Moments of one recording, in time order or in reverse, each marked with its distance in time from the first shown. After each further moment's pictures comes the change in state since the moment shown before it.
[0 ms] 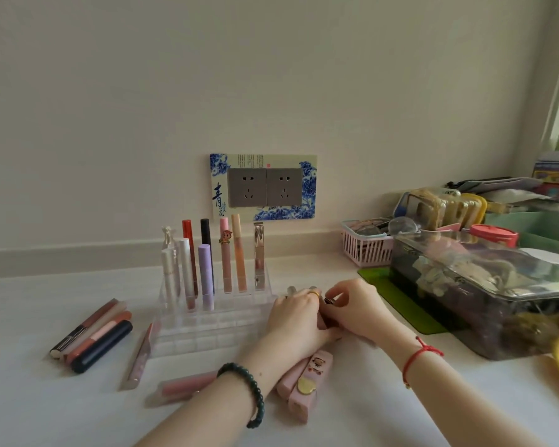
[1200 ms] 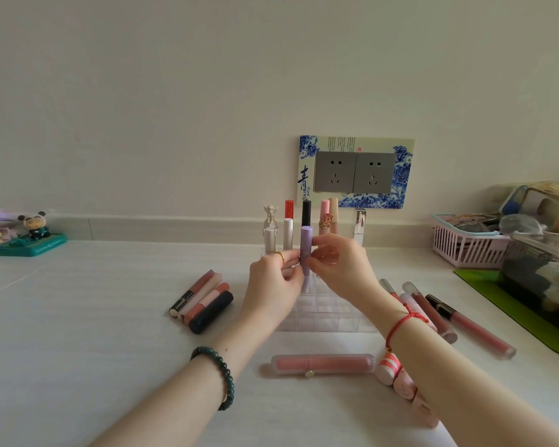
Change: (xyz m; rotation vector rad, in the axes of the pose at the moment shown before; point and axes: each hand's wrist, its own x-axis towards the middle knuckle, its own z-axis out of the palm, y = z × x) left_hand -0.058 -0.117 -0.077 -0.548 0.513 -0.256; right_hand 0.021 -0.129 0.088 0.342 0.025 -0.402
